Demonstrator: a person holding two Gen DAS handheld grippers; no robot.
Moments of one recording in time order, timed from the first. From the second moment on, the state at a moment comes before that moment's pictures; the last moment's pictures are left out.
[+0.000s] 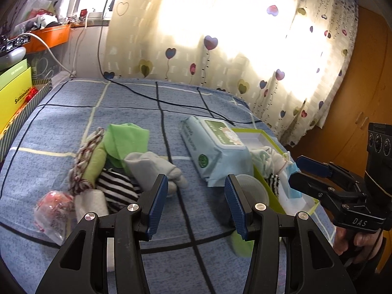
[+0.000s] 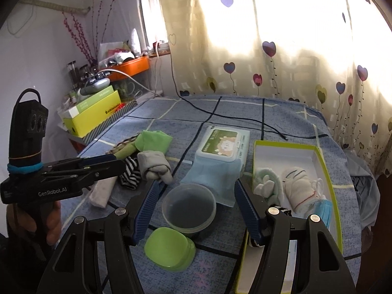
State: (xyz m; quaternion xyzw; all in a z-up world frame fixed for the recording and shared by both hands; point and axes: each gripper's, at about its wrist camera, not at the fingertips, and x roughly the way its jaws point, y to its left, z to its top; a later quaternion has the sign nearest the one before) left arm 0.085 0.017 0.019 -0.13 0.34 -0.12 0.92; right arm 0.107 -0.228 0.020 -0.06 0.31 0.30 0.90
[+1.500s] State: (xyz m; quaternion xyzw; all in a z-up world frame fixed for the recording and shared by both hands) left arm 0.080 0.158 -0.058 -0.15 0.40 0.04 0.90; right arm 0.165 -0.067 -0.024 -0.22 0.41 0.36 0.81
